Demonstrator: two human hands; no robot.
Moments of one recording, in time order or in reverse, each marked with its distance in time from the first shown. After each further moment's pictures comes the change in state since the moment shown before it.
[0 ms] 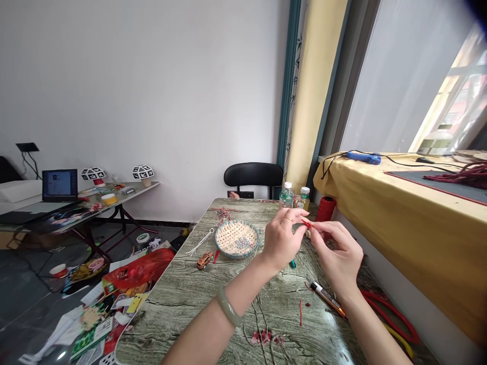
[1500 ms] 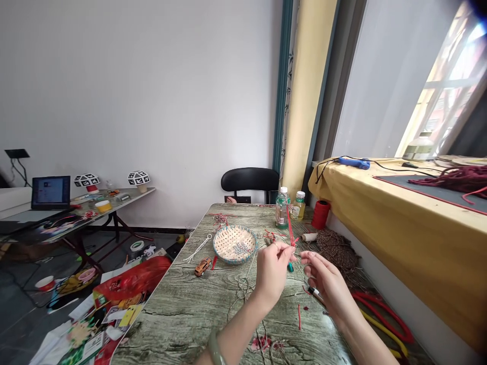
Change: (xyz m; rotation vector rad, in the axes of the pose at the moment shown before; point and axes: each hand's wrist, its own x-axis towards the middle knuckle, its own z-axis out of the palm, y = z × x) left_hand -0.048 0.005 0.000 -0.429 0.004 -0.735; right_hand -0.037 0.020 -0.012 0.326 -0.212 0.826
